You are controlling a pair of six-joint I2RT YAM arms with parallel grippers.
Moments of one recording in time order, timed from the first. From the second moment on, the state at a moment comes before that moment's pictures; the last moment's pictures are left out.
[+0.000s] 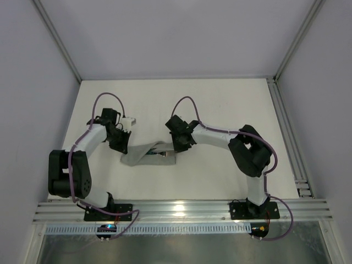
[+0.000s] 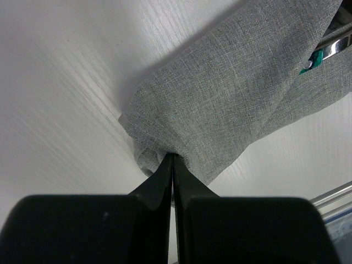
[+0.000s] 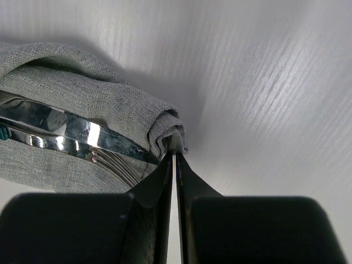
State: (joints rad) left arm -0.07 1.51 0.95 -0.76 0.29 0.31; right arm 0.83 1.94 1.32 -0.52 0.09 0.58
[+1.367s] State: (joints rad) left arm -0.03 1.43 1.06 -0.82 0.20 0.34; right arm 0.87 1.95 1.37 -0.52 0.19 0.55
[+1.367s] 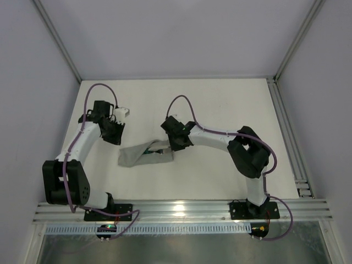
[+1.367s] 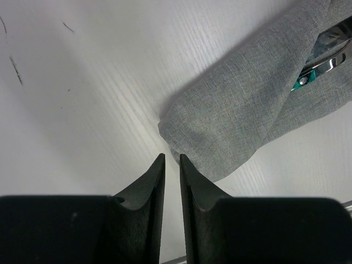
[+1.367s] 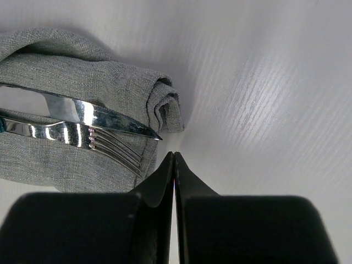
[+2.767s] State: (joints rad) left arm 0.11 1.34 0.91 -0.82 0.13 0.34; right arm 0.70 1.80 1.51 -0.56 0.25 0.38
